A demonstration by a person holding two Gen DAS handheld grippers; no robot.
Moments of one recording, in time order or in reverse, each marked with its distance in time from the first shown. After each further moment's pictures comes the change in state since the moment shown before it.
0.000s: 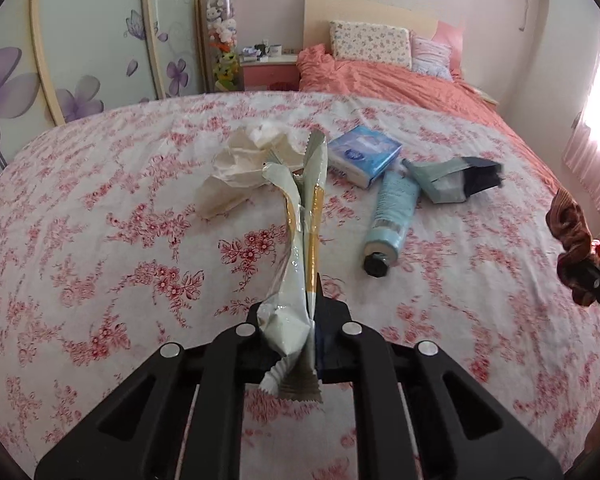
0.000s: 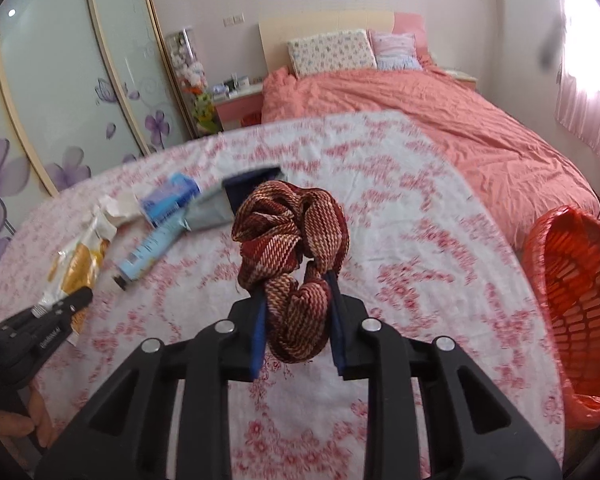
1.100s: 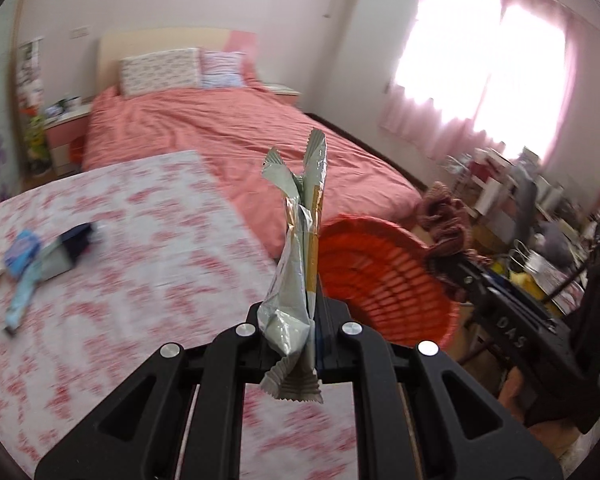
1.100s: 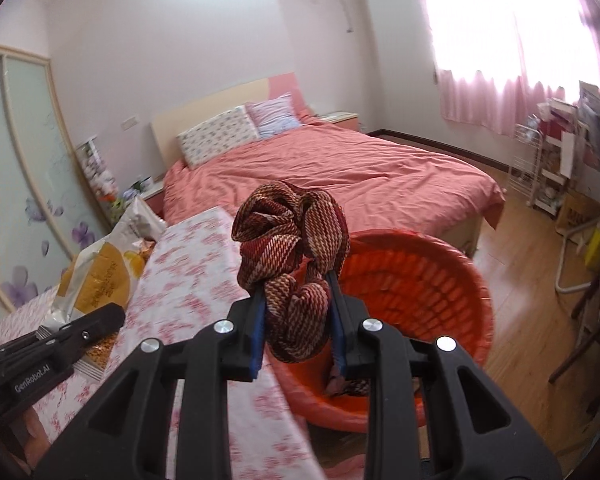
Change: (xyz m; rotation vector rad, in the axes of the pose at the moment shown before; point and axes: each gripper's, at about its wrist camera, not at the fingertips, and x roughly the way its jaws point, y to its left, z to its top) left arm -0.093 -0.271 -0.001 0.332 -0.053 -0.605; right arm -0.161 -0.215 -0.018 0.305 -0.258 -0.254
